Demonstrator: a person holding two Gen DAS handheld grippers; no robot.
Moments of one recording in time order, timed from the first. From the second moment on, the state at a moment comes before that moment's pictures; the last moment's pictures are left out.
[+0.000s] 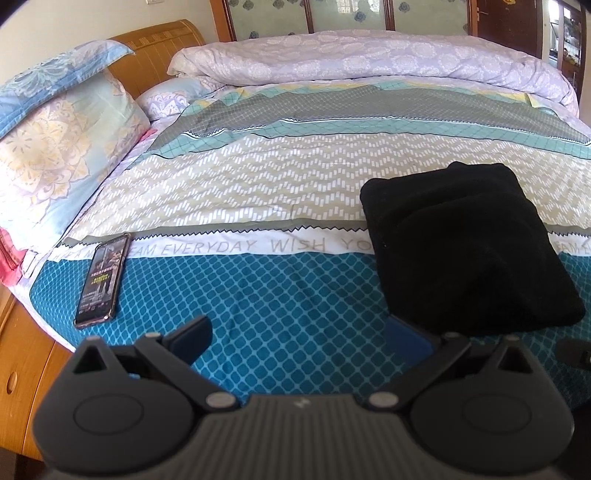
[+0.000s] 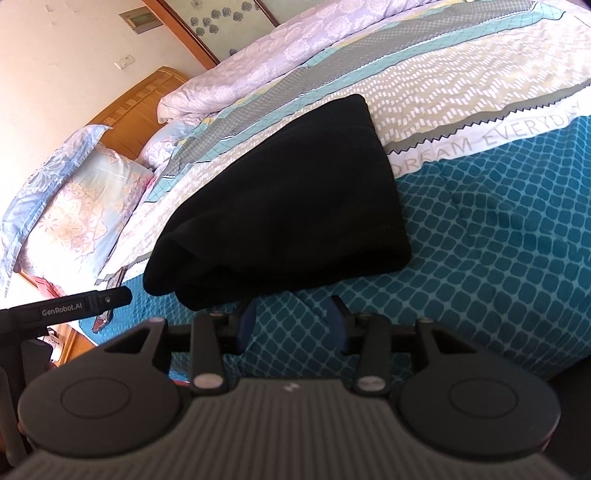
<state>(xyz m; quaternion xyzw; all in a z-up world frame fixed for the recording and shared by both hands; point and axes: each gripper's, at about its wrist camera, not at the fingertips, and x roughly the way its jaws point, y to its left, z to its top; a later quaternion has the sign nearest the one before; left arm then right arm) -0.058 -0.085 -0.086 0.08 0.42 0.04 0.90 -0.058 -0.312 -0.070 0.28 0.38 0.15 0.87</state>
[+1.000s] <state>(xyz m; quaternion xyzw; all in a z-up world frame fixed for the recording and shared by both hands) -0.056 -0.086 -0.108 0.10 0.44 0.06 0.89 -0.058 -0.312 -0.077 0.26 0.39 0.11 0.87</state>
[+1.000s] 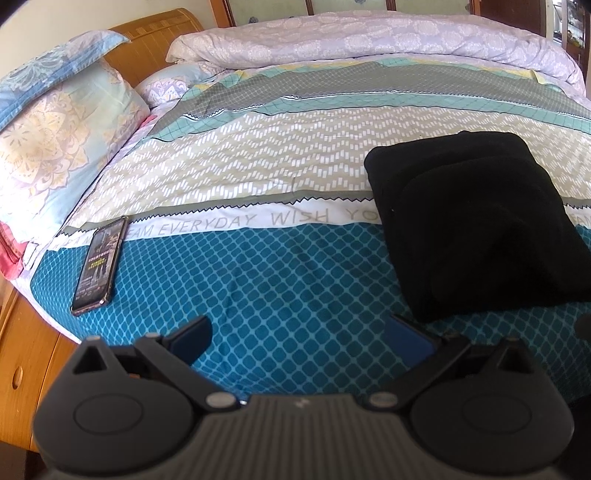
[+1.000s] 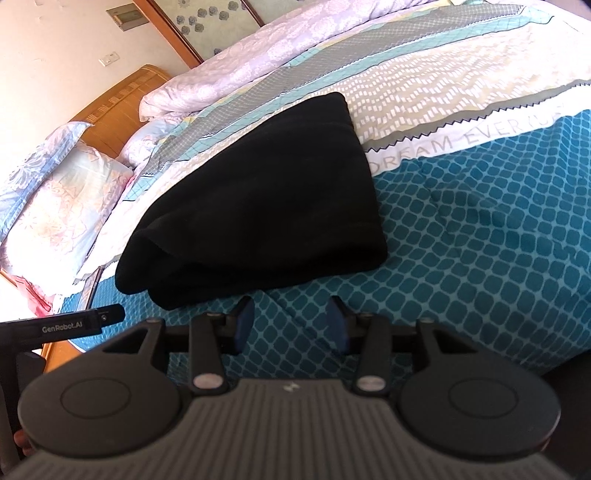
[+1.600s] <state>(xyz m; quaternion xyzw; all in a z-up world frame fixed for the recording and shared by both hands) -0.056 -0.087 -0.106 0.12 0.43 0.07 0.89 -0.057 -0.313 -0.082 0.27 0.40 0.11 0.87</state>
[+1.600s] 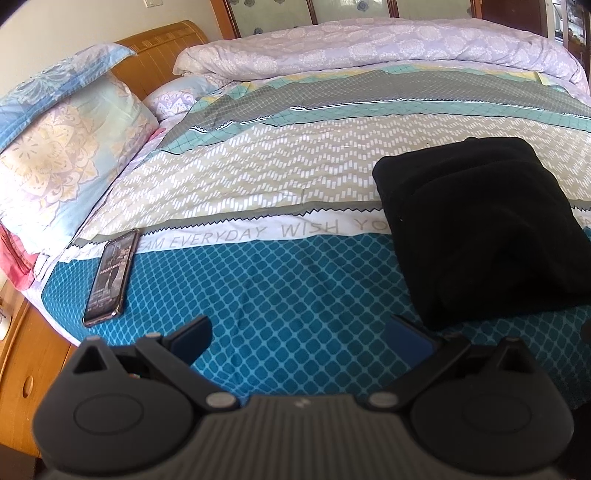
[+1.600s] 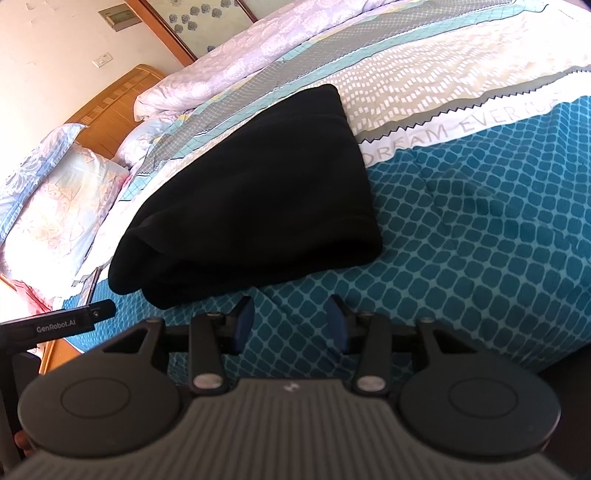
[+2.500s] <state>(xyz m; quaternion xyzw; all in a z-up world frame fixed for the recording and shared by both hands) -0.056 -0.084 -0.105 0.10 0.43 0.06 0.89 -0.056 -0.309 -0.077 0.24 0.39 0.10 0.88</state>
